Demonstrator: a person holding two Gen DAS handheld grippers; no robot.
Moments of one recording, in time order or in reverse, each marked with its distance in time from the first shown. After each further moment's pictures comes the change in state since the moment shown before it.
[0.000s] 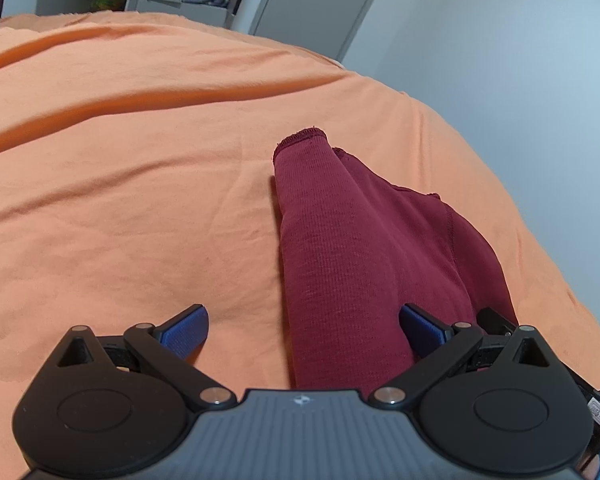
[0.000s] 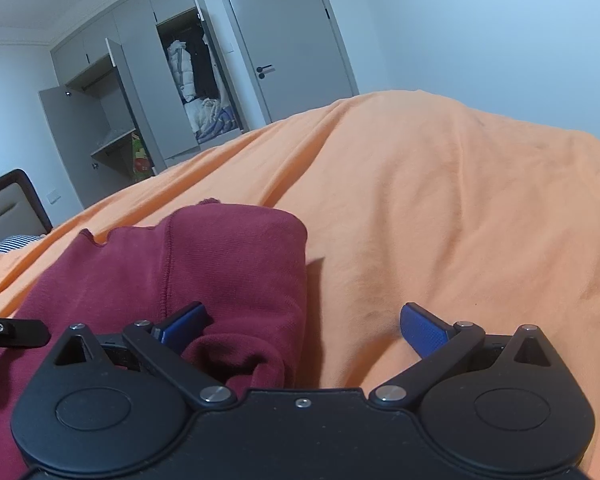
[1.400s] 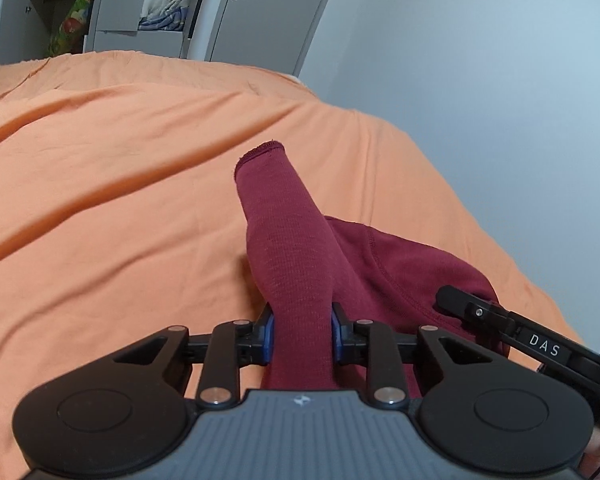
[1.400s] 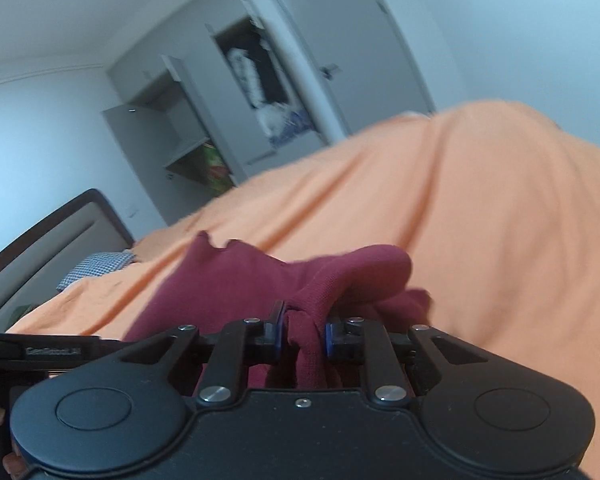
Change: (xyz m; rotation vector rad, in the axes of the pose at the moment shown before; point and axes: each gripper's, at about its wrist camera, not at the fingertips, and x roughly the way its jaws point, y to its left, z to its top) left arm -0.061 -0.036 0.042 0.124 -0.023 -0.053; right arm -0.066 0.068 0.065 0.025 0.013 0.255
